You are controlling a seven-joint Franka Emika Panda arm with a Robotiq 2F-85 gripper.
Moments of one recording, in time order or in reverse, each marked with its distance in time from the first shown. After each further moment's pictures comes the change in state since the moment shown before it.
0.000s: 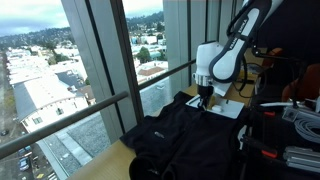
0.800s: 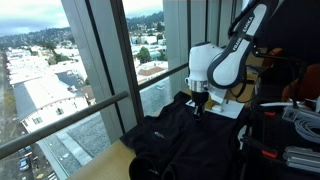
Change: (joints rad) arm 0.122 -0.003 0.014 0.013 -0.022 -0.025 0.071
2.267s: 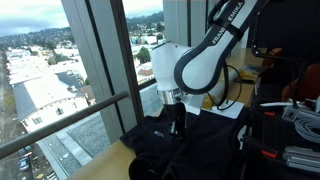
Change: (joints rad) arm 0.141 0.120 0.114 0.341 0.001 -0.381 0.121
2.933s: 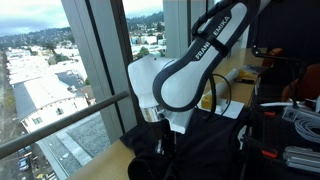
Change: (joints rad) arm 0.078 0.150 0.026 0.226 0.003 -0.127 0.049
